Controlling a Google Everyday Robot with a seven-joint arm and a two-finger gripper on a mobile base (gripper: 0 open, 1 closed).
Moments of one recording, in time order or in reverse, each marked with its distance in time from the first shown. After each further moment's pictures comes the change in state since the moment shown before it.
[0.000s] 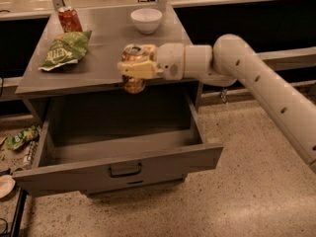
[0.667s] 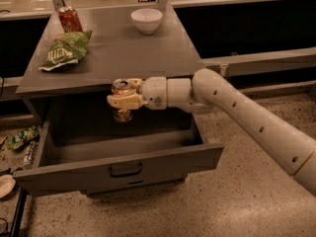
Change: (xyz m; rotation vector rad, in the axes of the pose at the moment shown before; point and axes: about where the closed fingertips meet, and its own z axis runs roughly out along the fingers) arm 0.090 0.023 0.040 -0.049 0.011 0.074
